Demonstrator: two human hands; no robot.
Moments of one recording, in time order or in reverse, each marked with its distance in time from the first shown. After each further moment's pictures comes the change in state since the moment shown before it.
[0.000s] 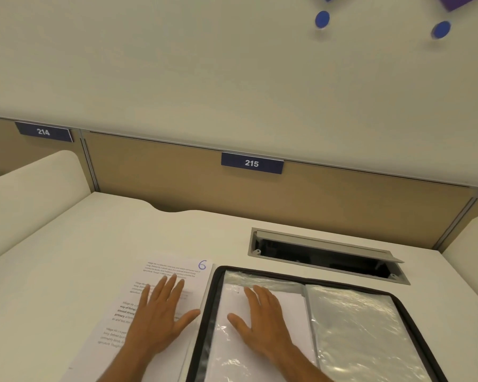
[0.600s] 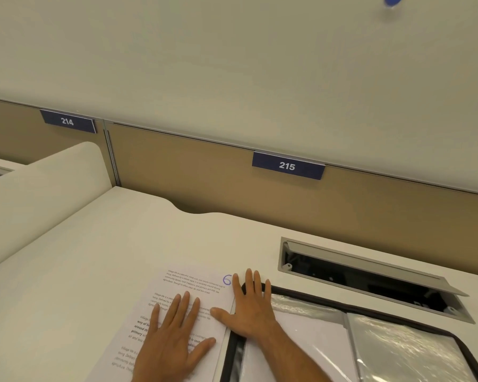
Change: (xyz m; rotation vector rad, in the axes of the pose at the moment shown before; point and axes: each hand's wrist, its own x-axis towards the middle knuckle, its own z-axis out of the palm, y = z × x) left_hand 0.001 -0.031 0.037 0.011 0.045 -0.006; right_hand 0.116 -0.069 0.034 -0.212 -0.165 -0.111
